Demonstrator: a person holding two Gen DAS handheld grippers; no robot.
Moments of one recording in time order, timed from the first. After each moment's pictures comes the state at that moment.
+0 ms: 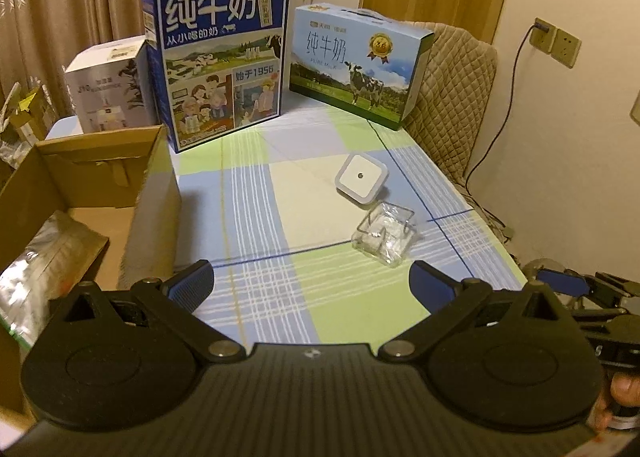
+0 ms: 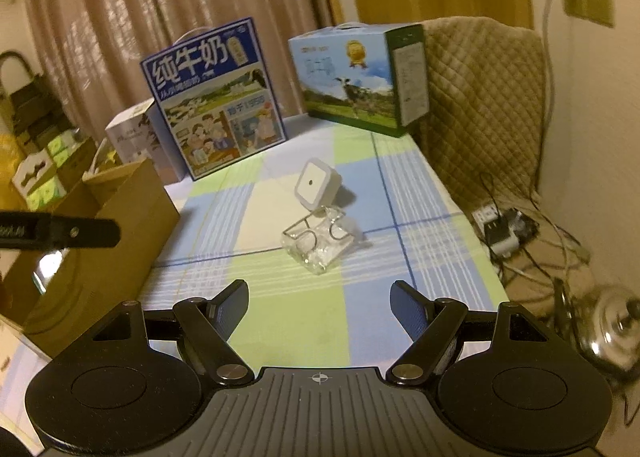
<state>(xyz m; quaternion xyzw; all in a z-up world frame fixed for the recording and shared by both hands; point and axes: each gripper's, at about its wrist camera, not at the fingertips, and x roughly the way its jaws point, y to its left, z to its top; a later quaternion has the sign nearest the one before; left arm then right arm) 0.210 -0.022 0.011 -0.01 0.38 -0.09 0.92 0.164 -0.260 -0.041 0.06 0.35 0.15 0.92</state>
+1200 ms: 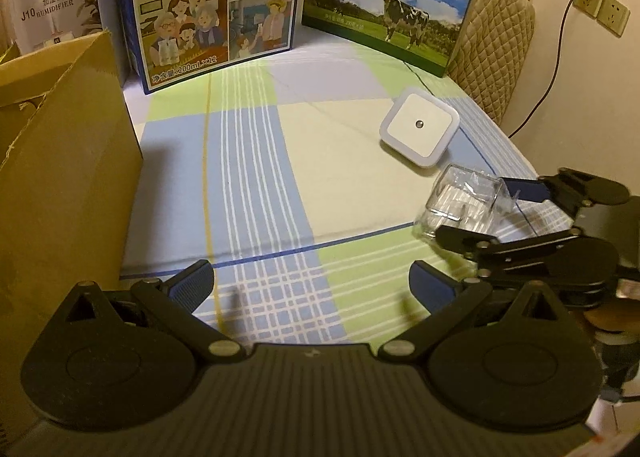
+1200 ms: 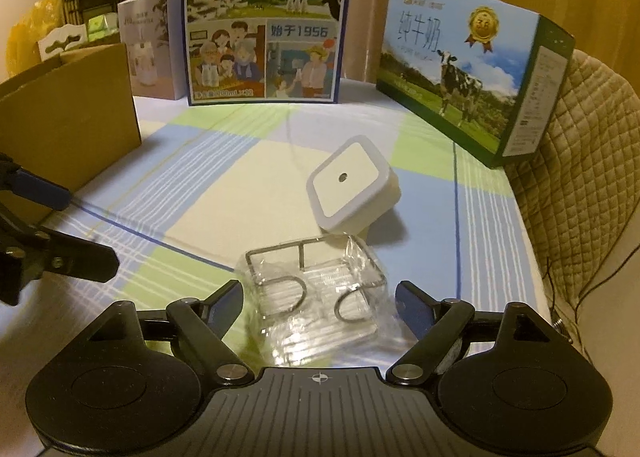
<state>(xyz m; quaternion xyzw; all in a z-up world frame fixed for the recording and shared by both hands) 0.305 -0.011 -0.107 -0.01 0.43 -0.10 0.90 0.322 -0.200 -0.152 -0.12 0.34 0.23 0.90</state>
